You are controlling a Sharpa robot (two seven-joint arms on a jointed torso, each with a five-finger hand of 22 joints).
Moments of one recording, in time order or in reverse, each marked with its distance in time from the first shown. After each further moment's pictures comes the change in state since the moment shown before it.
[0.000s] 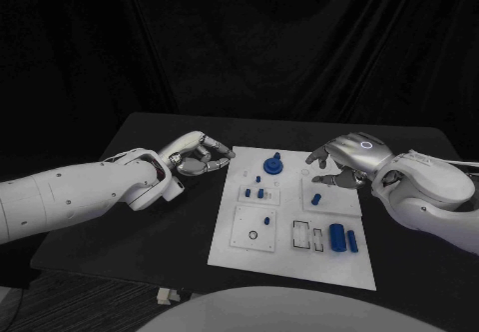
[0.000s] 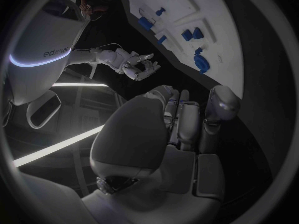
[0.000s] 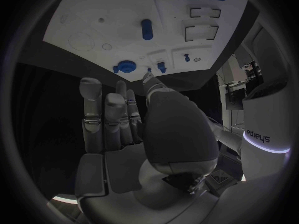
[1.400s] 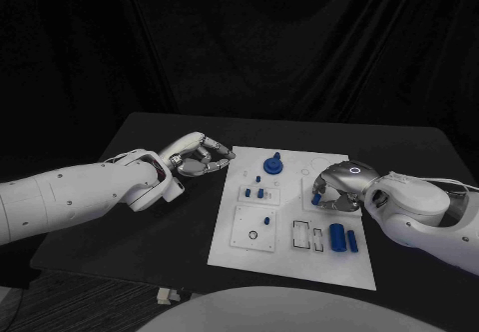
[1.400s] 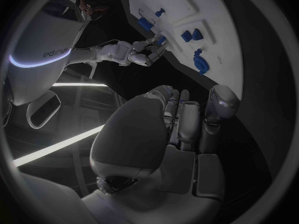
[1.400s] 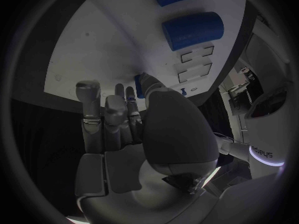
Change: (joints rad) left arm -0.005 0.004 0.000 -0.004 0.000 0.000 0.001; left_hand 0.000 0.000 0.004 0.005 0.004 0.000 0.000 0.000 -0.001 0.000 0.000 0.000 0.000 -0.005 0.005 -0.007 -0.010 0.000 -0.011 0.003 -0.018 0.000; right arm -0.100 0.033 0.000 -0.057 -0.007 0.159 -0.043; right_hand 0.031 -0.010 0.034 -0.030 0.168 0.080 0.034 0.018 0.000 -0.032 0.007 -0.157 -0.077 0.048 0.002 0.026 0.044 -0.017 0.036 0.000 0.065 0.000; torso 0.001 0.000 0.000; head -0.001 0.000
